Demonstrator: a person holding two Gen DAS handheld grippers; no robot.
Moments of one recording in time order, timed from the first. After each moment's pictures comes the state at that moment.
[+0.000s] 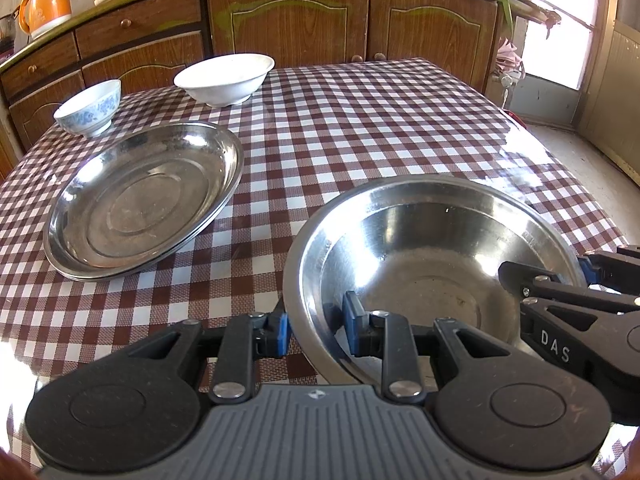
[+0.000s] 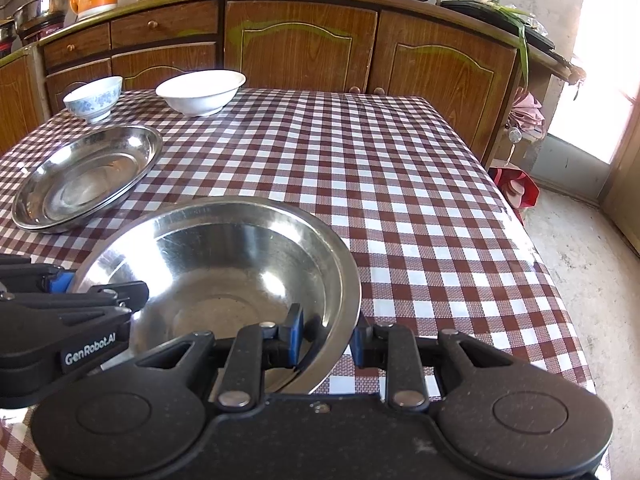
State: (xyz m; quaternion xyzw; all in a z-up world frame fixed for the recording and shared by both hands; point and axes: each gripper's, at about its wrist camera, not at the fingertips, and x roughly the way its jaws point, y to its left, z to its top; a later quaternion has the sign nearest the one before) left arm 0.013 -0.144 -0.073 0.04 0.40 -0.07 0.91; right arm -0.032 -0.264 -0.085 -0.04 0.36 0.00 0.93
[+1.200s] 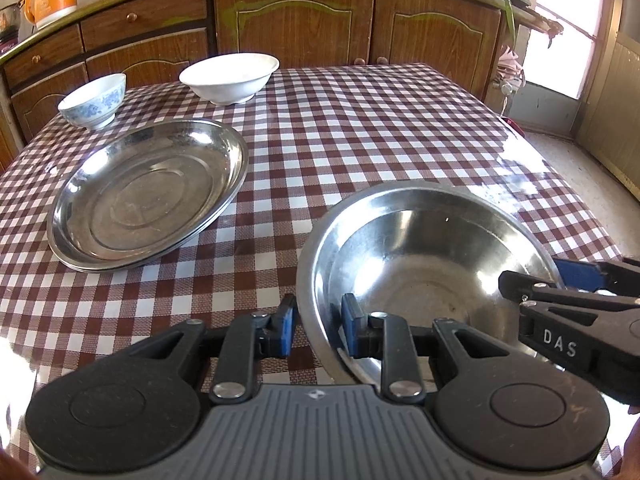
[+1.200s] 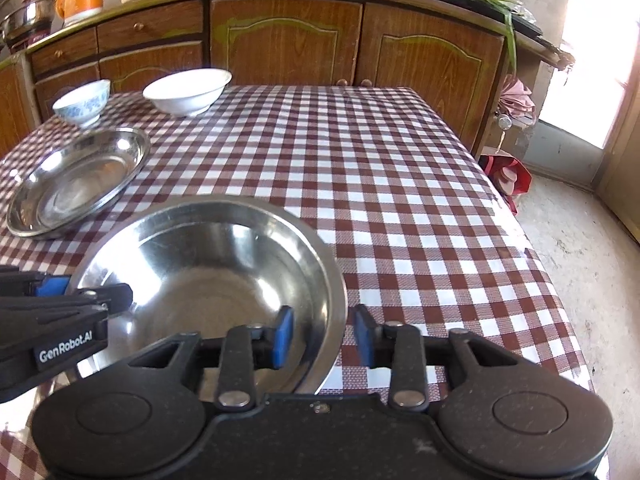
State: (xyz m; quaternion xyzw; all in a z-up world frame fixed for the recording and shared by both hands) left arm 0.010 -0.139 -0.069 0.02 0.40 -0.07 0.91; right arm -0.036 -0.273 -0.082 -0.02 0.37 -0.02 0.93
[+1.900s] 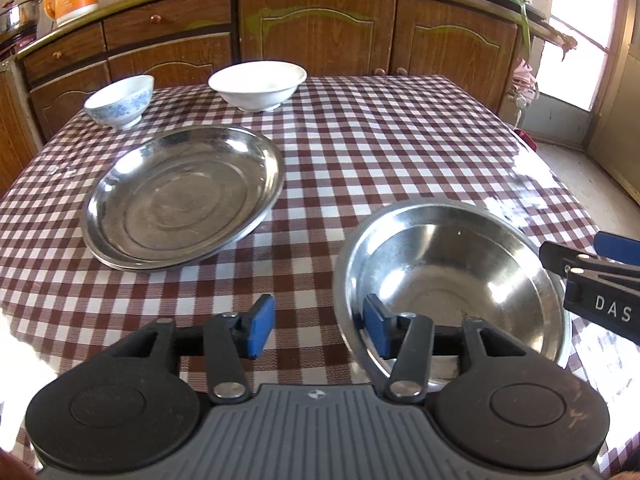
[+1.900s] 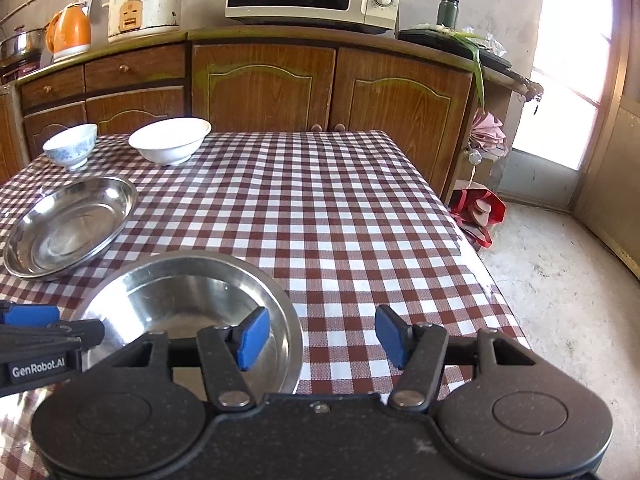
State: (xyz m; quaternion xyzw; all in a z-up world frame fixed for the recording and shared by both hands) left arm 0.002 -0.119 -0.054 0.01 0.40 -0.05 0.92; right arm -0.049 -0.279 -0.056 -0.03 0.31 -0.05 0.95
